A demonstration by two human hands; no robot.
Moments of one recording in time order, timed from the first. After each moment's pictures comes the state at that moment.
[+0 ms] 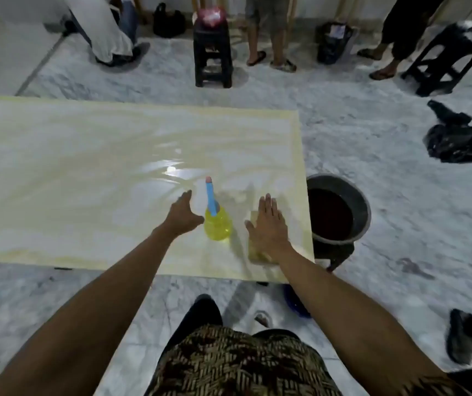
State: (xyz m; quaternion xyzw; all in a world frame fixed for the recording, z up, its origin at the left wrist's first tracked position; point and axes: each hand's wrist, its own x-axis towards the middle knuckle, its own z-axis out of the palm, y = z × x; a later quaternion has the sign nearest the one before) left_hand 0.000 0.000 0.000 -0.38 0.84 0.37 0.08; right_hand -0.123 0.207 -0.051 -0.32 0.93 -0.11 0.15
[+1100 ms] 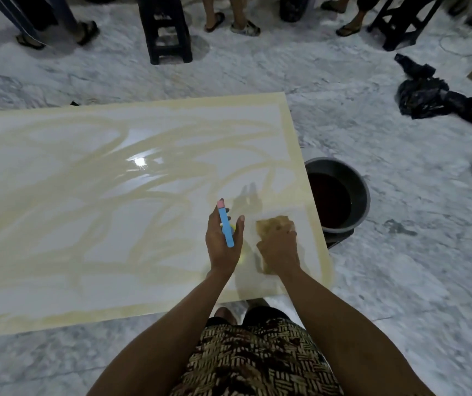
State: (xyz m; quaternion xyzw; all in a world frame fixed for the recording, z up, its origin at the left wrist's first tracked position) left_hand -0.046 0.053 -0.064 -0.28 0.78 0.49 -0.28; right_hand -0.121 0.174 -0.099 -0.12 0.96 0.01 0.24
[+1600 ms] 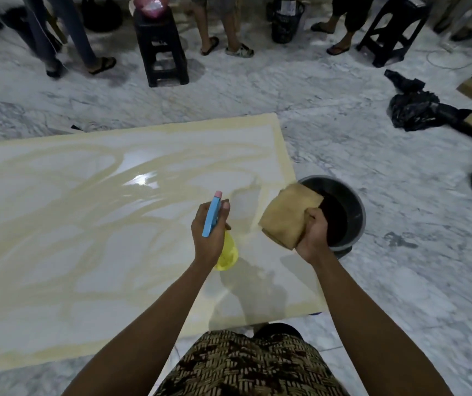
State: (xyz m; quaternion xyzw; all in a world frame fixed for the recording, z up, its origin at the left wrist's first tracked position) left_hand -0.104 0.018 0.004 -0.31 0.65 0.65 -0.24; right_hand -0.213 0.214 -0.012 0.18 0.47 -0.81 0.31
